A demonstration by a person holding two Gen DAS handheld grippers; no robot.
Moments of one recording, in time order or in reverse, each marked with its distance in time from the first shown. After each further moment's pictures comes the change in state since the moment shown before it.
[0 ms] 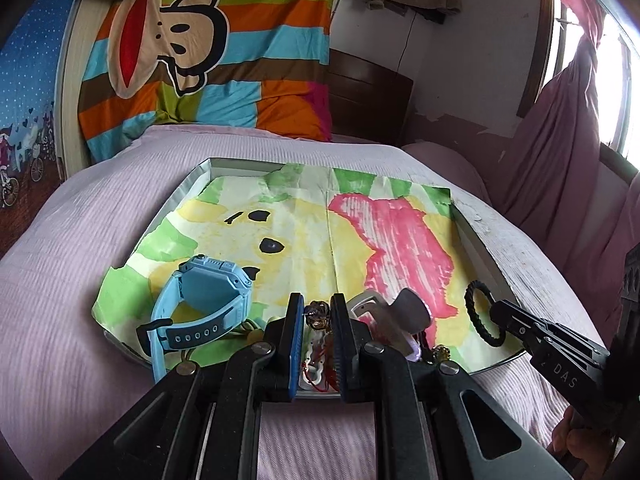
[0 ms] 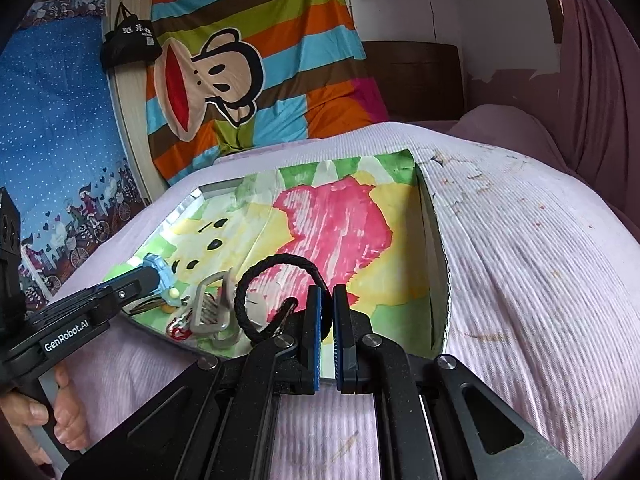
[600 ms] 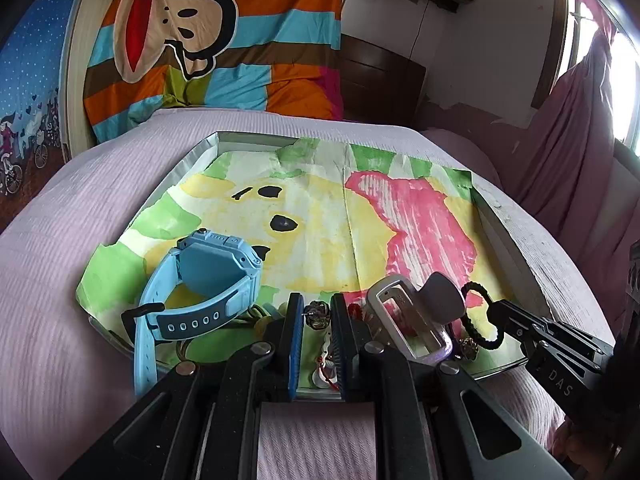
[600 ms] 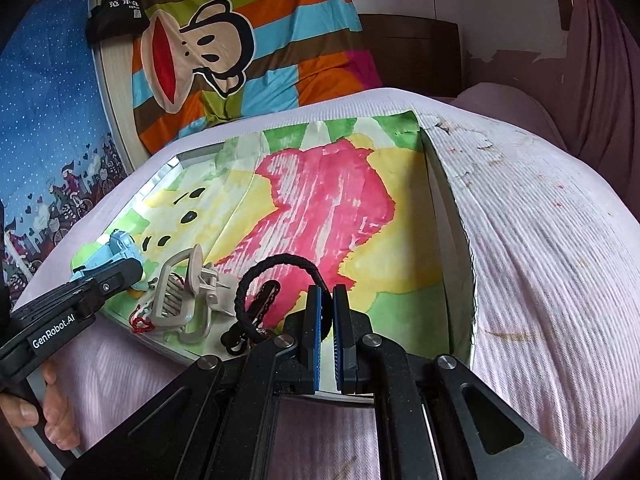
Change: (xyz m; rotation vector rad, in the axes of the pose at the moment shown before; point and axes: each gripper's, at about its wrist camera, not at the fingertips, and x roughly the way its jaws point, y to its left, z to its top) left arm 0.018 0.006 -0.010 -0.012 0.048 0.025; right arm 0.034 0.012 -0.005 -0.042 0.085 -0.037
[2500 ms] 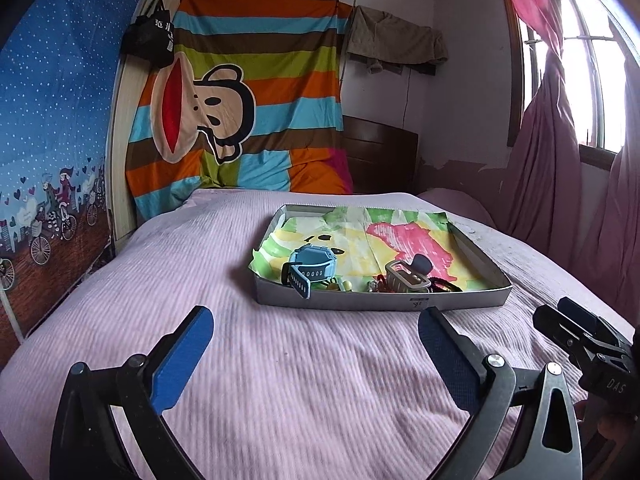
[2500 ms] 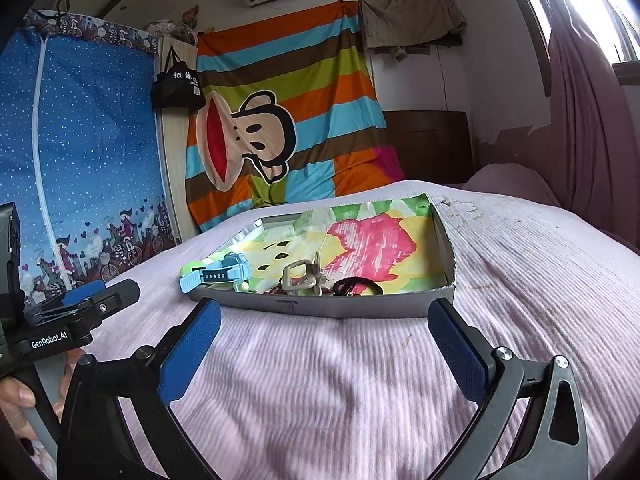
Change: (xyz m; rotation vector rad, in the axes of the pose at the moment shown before) left arm -0.166 0.045 -0.083 0.089 -0.323 0.065; right arm -0.154 0.021 -0.097 -0.022 -0.386 0.097
